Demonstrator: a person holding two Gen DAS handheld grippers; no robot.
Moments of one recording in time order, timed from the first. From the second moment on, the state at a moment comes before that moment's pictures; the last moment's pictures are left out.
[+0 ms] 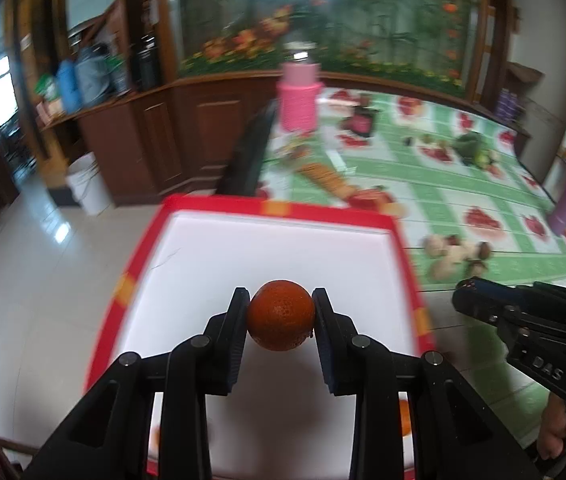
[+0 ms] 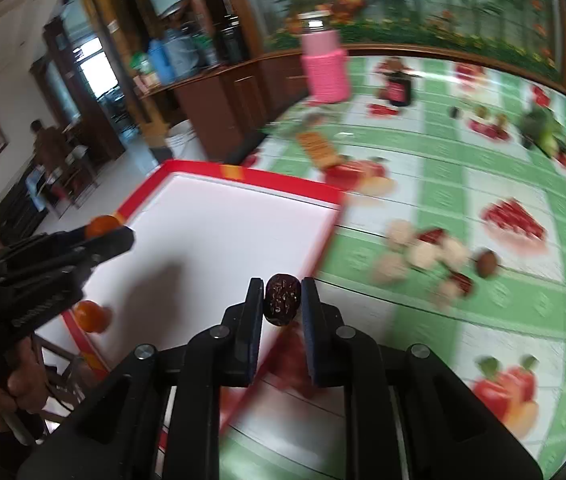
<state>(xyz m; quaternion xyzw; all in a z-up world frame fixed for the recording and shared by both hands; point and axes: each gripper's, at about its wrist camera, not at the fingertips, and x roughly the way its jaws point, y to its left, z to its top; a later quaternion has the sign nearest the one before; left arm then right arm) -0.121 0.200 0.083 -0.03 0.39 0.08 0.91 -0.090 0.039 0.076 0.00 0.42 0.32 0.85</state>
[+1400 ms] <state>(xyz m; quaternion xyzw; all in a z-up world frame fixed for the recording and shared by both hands) -0.150 0.193 0.091 0.06 0.37 0.19 0.91 -0.100 0.048 0.075 0.05 0.43 0.36 0.83</state>
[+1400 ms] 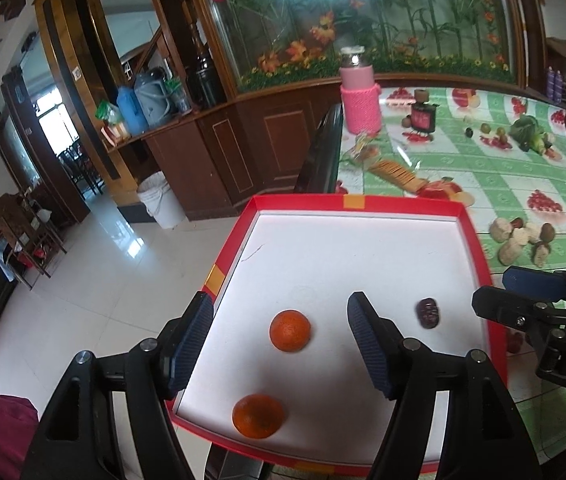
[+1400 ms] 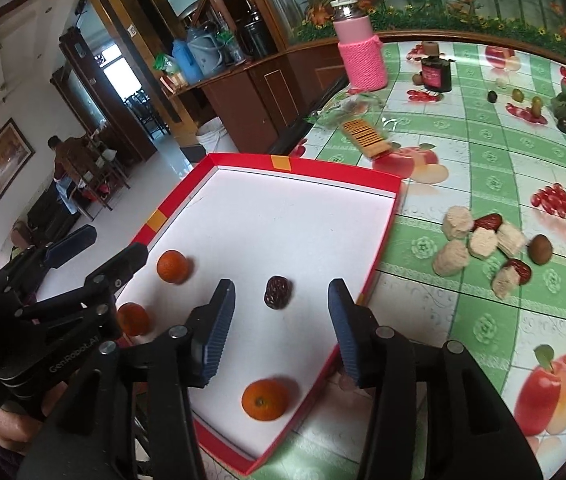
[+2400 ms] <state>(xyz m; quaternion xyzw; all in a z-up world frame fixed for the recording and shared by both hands) -0.152 0.130 0.105 0.10 0.36 0.16 0.91 -0.104 -0.047 0.084 0.09 0.40 0.32 0.85</state>
